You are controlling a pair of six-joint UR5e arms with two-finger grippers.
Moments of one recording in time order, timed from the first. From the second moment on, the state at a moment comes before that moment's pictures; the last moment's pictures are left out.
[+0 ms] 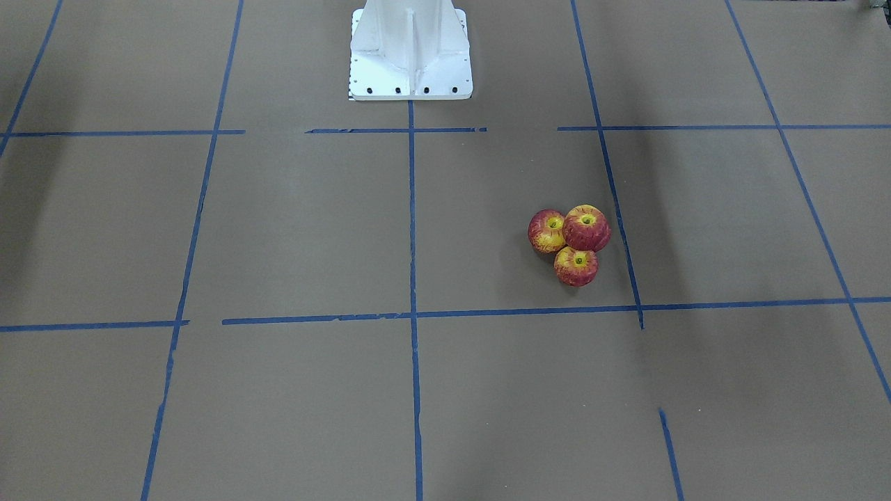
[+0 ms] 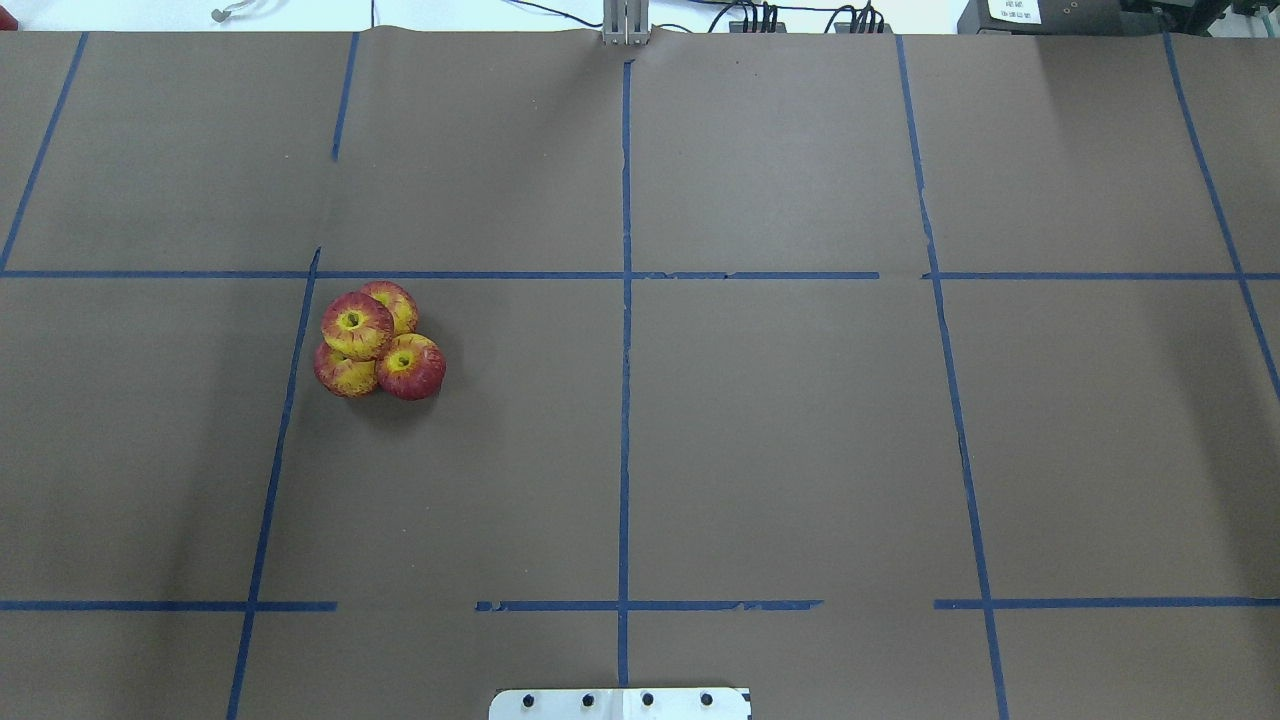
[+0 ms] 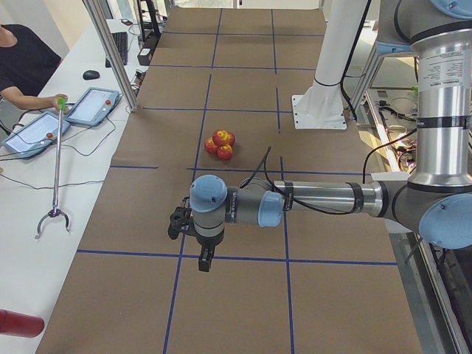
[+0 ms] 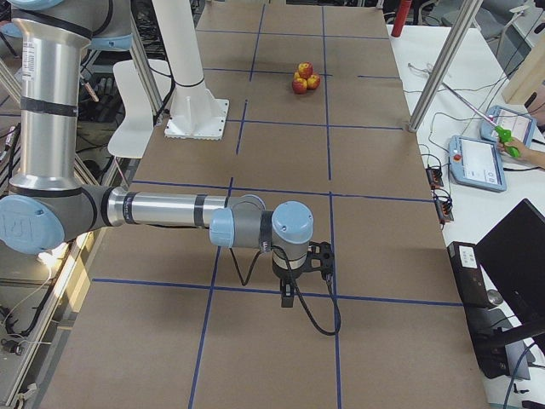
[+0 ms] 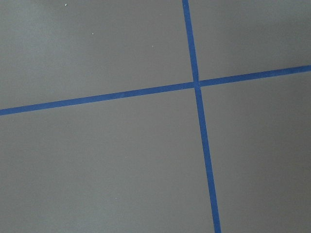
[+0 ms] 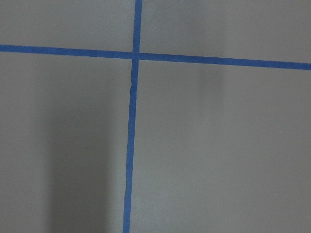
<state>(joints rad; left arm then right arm) -1.59 -1.48 -1.67 -1.64 -2.30 0.10 1.59 -1.71 1.71 -1.59 2.30 -0.06</state>
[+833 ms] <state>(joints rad) -1.59 -1.48 -1.66 -1.64 -2.30 0.10 1.59 -1.71 1.71 -1.59 2.30 -0.06</state>
